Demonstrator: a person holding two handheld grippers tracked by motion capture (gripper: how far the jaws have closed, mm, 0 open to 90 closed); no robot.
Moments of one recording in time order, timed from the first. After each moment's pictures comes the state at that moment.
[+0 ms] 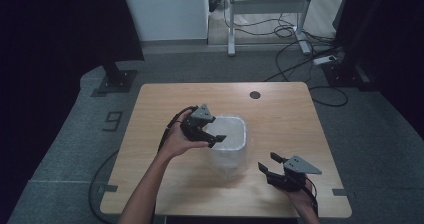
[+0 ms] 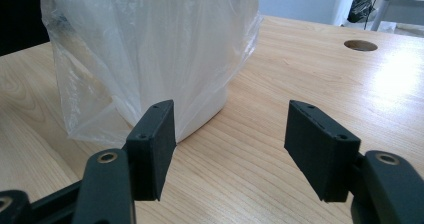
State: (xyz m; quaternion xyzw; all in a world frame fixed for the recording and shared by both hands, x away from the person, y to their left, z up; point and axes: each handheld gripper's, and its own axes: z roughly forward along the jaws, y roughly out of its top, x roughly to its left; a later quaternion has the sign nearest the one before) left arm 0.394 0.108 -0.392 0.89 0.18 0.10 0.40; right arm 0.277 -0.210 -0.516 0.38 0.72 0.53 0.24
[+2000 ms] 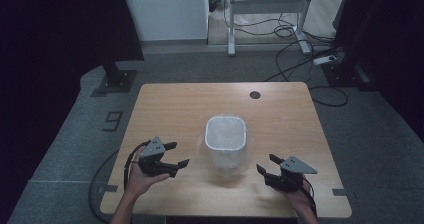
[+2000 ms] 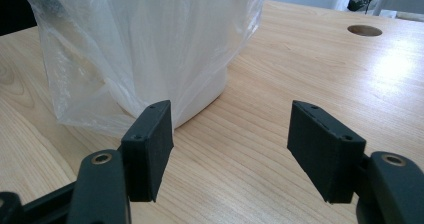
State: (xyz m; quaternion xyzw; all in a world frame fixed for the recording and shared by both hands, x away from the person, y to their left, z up) left arm 0.310 0.225 -0.449 0.84 0.28 0.14 0.45; right arm 0.279 -0.205 -0.524 0.39 0.73 0.51 0.24
